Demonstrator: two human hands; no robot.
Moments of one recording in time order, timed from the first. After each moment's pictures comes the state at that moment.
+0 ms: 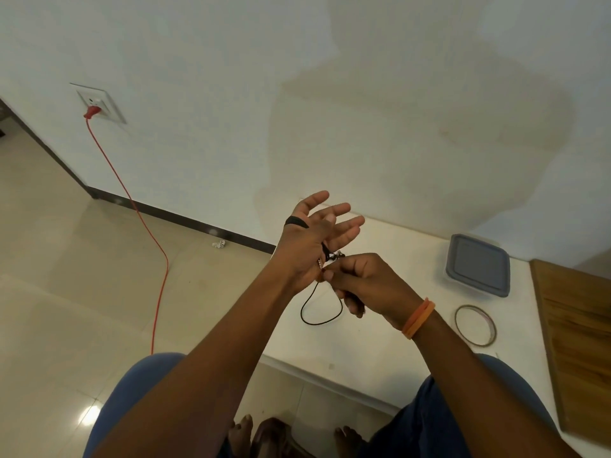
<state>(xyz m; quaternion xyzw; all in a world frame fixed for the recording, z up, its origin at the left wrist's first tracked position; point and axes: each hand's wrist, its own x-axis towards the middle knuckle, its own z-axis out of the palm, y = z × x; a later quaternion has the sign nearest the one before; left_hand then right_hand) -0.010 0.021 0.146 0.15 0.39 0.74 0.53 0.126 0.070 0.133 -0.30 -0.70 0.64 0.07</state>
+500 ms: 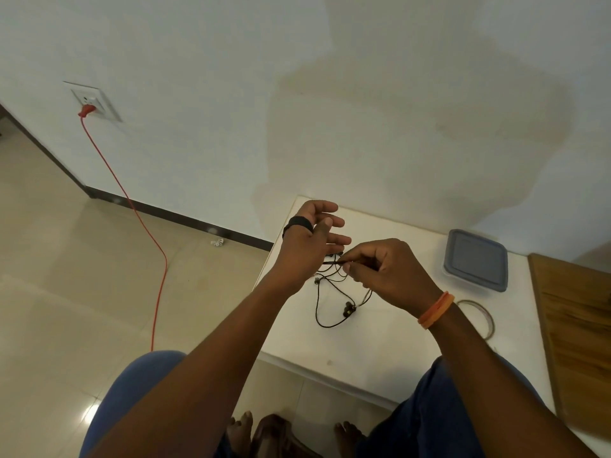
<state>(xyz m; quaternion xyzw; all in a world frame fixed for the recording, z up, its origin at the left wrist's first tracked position) -0.004 0.020 0.136 0.30 0.64 0.60 0.38 0.144 0.090 0.137 -0.28 -0.84 0.42 0.18</state>
